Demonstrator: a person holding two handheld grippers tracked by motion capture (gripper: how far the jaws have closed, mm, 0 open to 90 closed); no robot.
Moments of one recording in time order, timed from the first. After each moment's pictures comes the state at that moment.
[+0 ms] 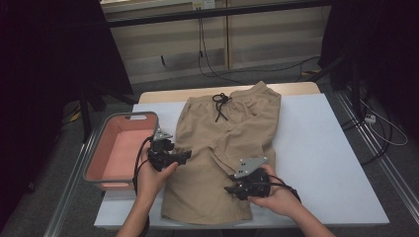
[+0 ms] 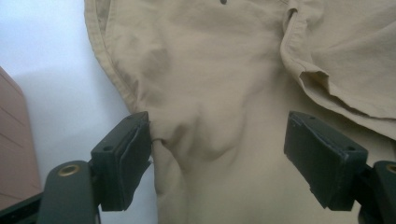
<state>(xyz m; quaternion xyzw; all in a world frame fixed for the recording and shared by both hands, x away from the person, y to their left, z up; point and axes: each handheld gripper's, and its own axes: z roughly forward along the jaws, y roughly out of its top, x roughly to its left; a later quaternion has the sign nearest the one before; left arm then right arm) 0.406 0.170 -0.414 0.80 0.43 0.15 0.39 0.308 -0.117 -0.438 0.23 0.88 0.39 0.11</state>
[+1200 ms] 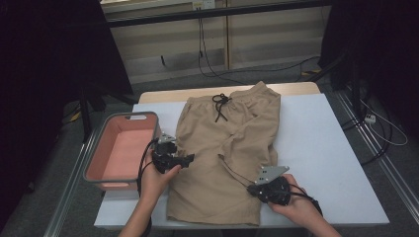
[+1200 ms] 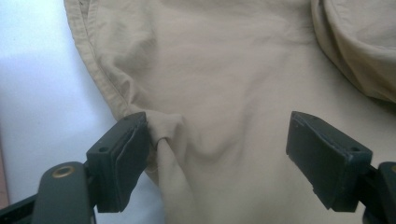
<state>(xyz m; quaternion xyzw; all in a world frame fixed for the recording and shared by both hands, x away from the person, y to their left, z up) 0.410 0.166 -0.434 0.81 0.43 0.13 0.38 0.286 -0.164 -0.454 0.28 0.88 0.36 0.12</state>
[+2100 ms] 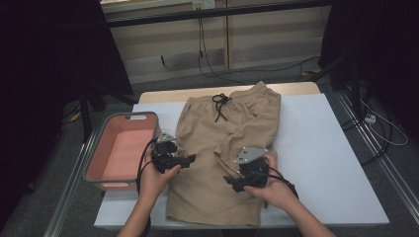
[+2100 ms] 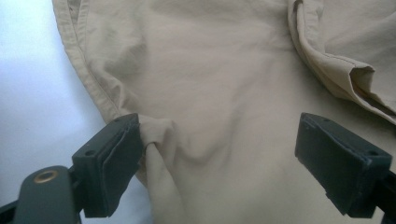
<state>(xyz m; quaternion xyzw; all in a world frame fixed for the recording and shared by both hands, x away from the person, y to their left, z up) 0.409 0.166 -0.430 0.81 0.42 0.12 0.39 0.332 -0.117 -0.433 0.30 0.85 0.39 0.18</state>
